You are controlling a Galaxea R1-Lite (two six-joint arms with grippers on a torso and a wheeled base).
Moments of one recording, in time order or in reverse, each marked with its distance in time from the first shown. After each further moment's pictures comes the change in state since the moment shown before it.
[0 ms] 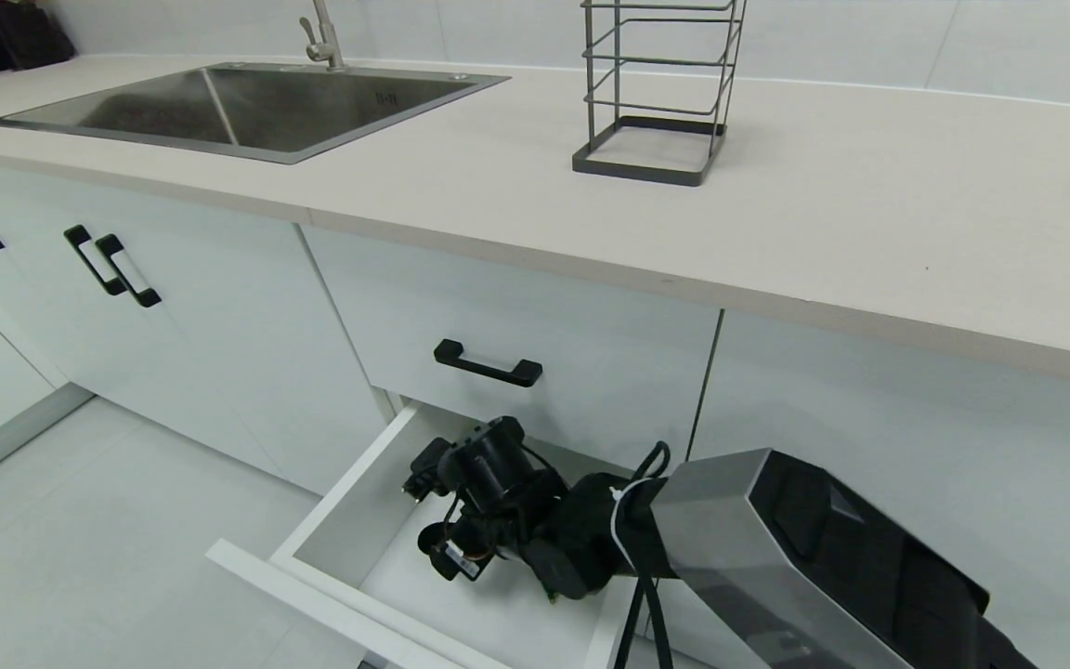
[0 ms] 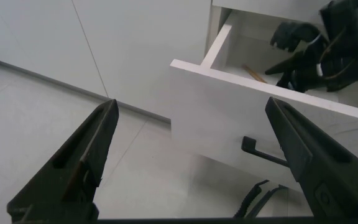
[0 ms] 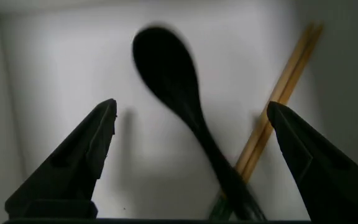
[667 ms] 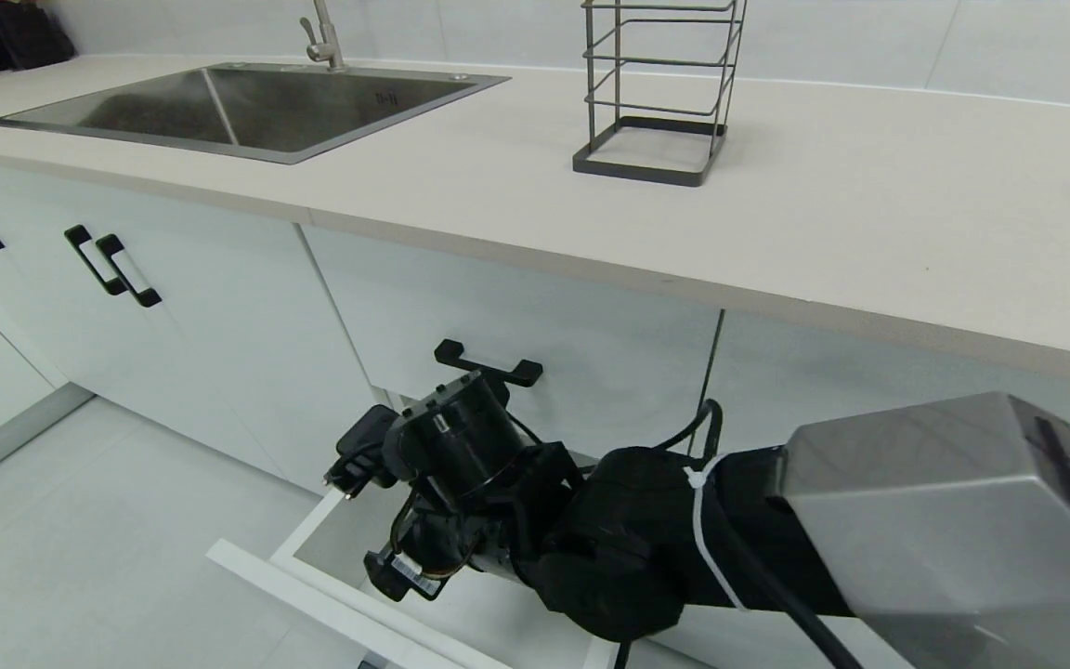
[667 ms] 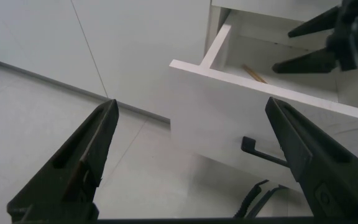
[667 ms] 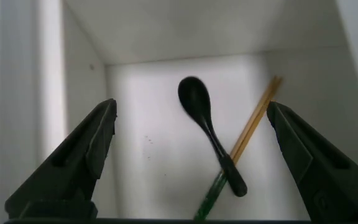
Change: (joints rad) left arm 0.000 0.000 0.000 0.000 0.000 0.000; right arm 0.114 -0.325 0.239 -0.007 -0.001 -0.001
